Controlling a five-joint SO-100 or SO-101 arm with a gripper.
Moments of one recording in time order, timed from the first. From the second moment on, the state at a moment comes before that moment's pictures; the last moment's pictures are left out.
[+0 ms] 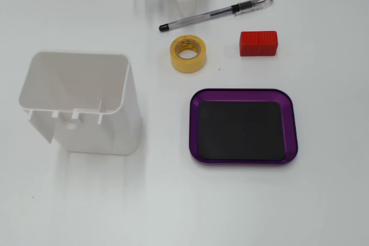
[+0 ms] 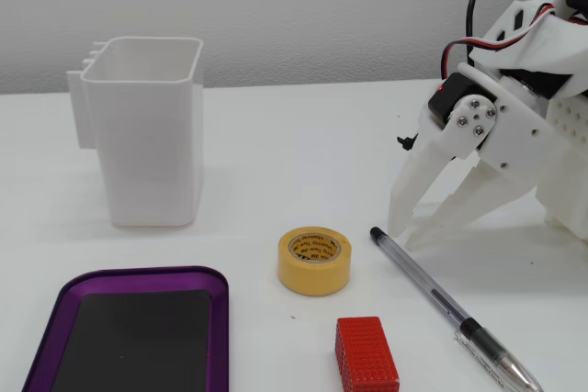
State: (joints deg) arm 1.9 191.6 175.3 65.9 4.0
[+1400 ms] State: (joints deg) arm 2.1 151.4 145.3 57.7 -11.8
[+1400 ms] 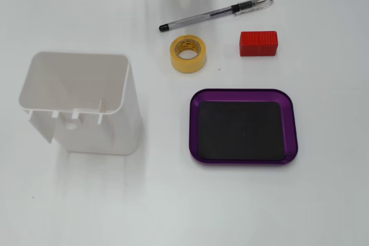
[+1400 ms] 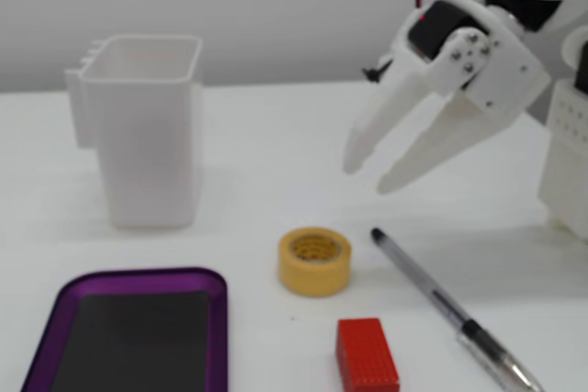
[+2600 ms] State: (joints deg) arm 2.6 111.1 134.6 43.5 -11.9
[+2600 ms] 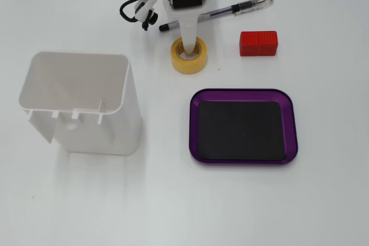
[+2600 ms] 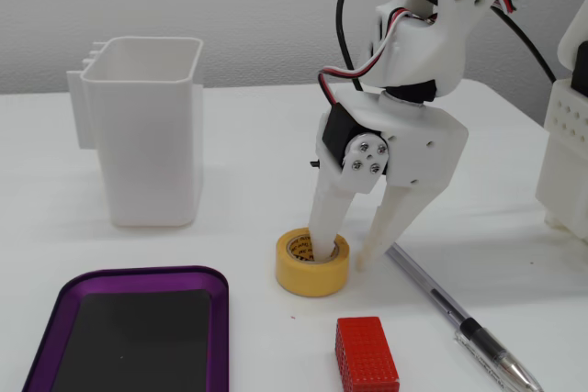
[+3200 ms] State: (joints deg) arm -8.9 119.6 107.3 60.6 -11.1
